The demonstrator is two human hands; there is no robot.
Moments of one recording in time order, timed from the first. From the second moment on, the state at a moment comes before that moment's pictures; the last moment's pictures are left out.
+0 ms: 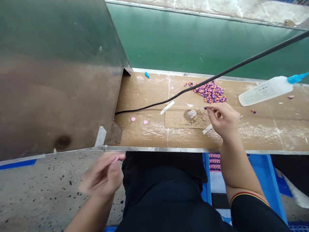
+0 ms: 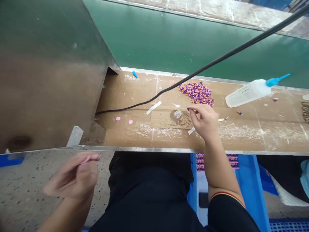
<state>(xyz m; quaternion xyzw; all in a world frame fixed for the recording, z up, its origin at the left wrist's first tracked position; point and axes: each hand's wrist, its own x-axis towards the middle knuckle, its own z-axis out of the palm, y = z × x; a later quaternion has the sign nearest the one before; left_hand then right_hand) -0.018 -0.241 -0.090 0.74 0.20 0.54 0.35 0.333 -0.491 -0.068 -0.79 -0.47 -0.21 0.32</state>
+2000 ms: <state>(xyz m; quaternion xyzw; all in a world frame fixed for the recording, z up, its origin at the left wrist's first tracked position) 0.132 -0.339 -0.109 0.40 0.27 0.22 0.85 0.189 -0.442 -0.099 -0.70 -0.32 -0.16 0.61</state>
